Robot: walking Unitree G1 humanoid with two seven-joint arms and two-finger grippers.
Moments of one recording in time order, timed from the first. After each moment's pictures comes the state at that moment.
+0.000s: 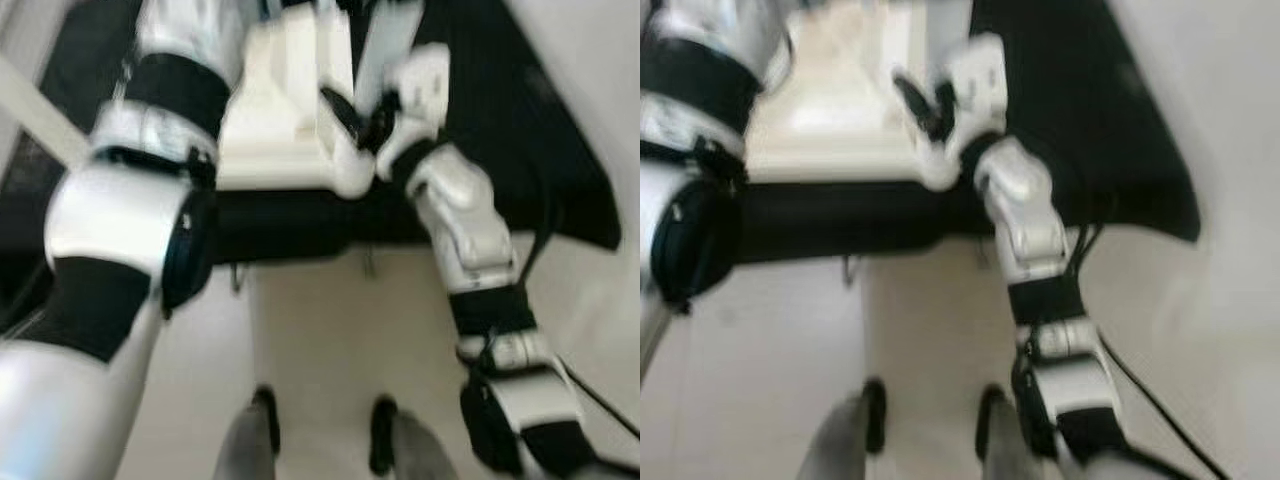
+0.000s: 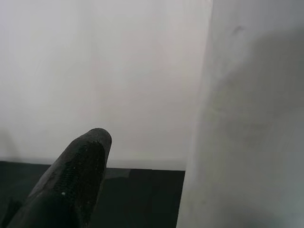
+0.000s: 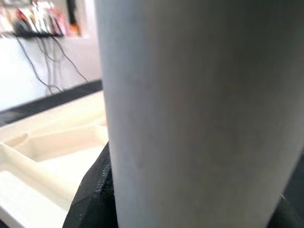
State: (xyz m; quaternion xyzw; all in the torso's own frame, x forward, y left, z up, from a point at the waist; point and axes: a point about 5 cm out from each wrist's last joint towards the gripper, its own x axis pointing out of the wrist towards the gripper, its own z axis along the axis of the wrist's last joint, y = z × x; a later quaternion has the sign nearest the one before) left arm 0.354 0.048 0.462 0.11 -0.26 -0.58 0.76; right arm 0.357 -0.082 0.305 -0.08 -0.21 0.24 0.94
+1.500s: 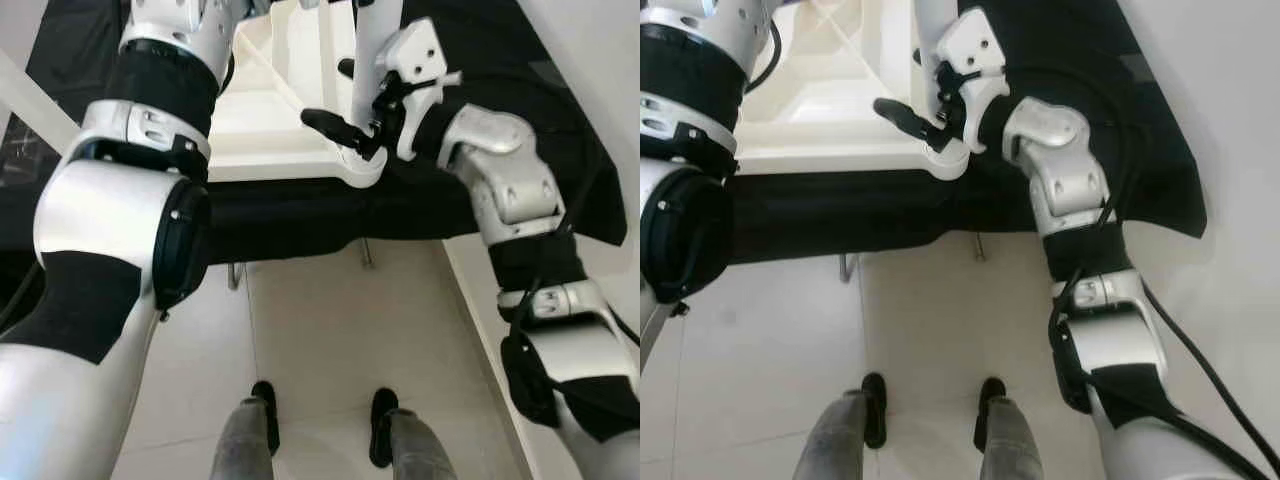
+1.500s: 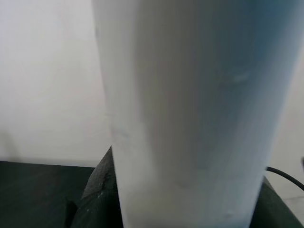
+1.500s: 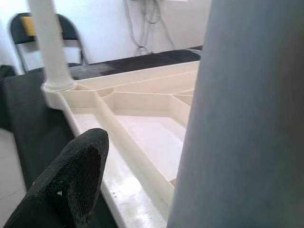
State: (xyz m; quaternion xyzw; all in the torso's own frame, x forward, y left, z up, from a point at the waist) left arm 0.350 0.049 0.466 0.10 -0.26 -0.60 0.75; right arm 0.370 -0.102 0.338 -0.18 -0.16 0.47 0.85
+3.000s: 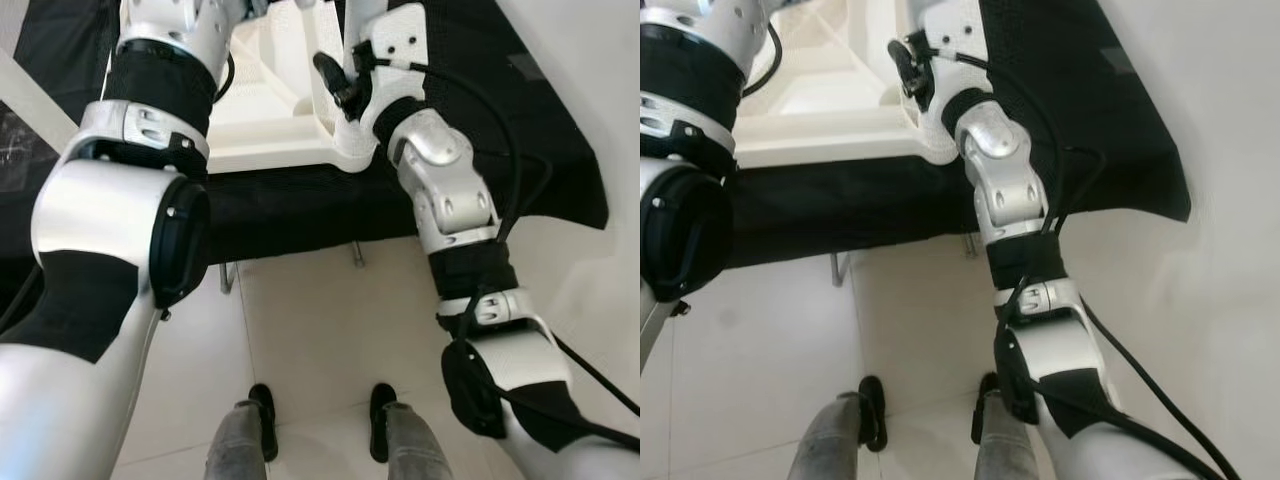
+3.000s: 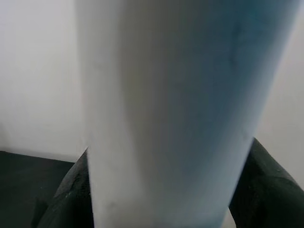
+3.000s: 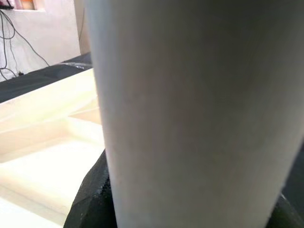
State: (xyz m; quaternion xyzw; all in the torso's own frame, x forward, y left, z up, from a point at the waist) left arm 0.356 0.055 0.463 0.07 -0.24 -0.59 0.77; right arm 0.383 -0.066 0.328 -0.10 -0.19 0.20 0.96
